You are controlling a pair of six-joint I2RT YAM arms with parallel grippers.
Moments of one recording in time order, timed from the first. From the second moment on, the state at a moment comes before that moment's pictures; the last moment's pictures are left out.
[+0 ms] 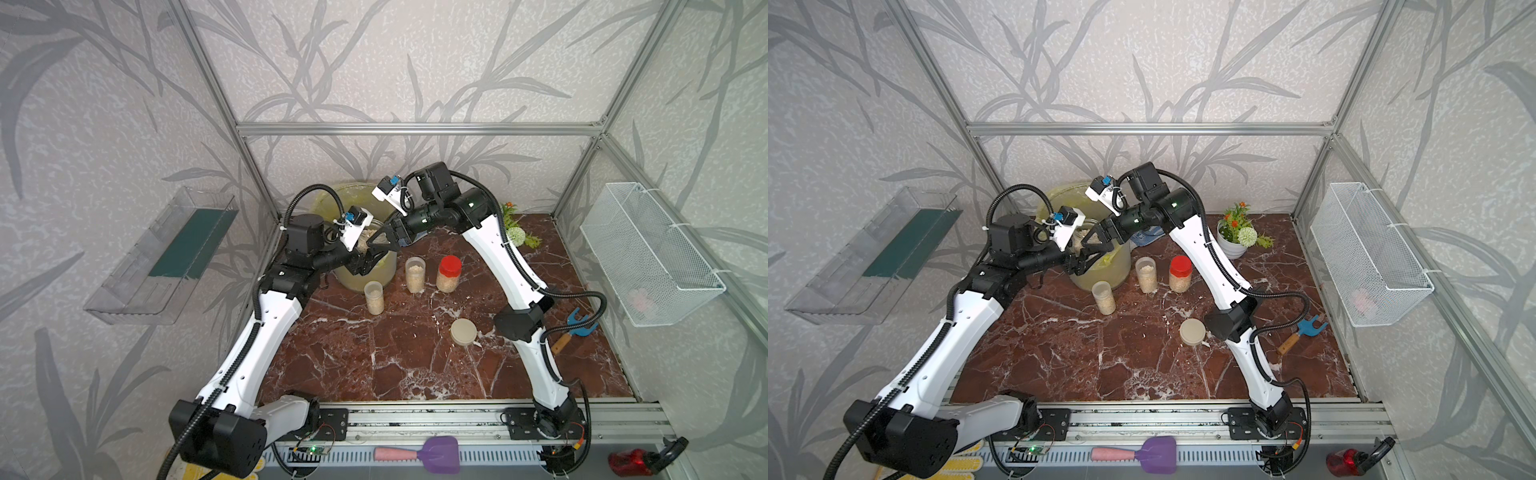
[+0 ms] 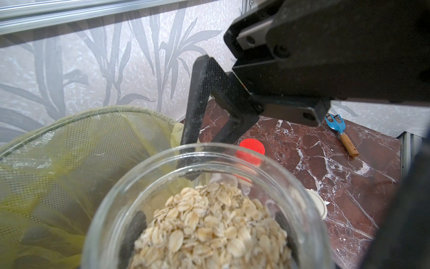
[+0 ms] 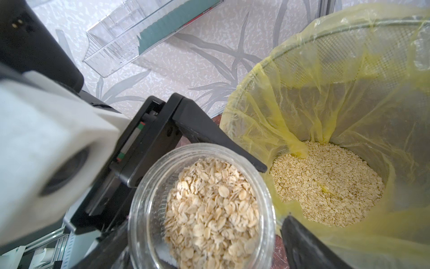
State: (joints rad) left arm -0.21 1.19 1.20 -0.39 0.60 0.28; right arm 0.70 2.29 2.82 -1.19 -0.75 -0.01
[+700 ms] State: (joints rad) left arm -0.21 1.17 1.20 -0.39 0.62 0.28; right arm 0.73 2.30 2.85 -1.16 -0.72 0.02
